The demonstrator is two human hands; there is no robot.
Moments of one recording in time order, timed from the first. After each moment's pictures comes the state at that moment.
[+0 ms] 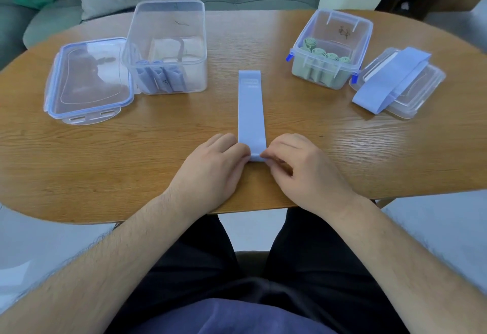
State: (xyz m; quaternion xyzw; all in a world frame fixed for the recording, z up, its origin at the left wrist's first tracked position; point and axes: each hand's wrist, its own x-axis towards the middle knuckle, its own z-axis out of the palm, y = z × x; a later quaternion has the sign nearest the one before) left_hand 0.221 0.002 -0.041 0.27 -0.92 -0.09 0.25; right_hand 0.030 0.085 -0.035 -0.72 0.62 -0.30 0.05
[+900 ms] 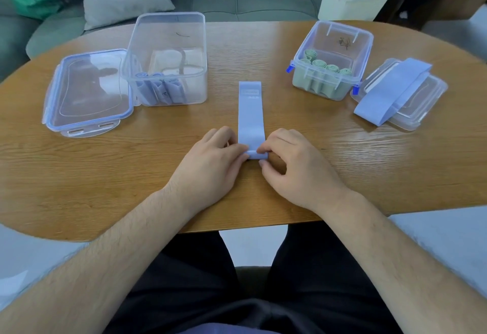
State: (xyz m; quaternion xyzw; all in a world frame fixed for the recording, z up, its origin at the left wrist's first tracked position) left_hand 0.212 -0.031 -0.045 0.28 -0.92 -0.09 0.25; right_hand 0.026 0.054 -0.034 -0.72 0.63 -0.29 0.05
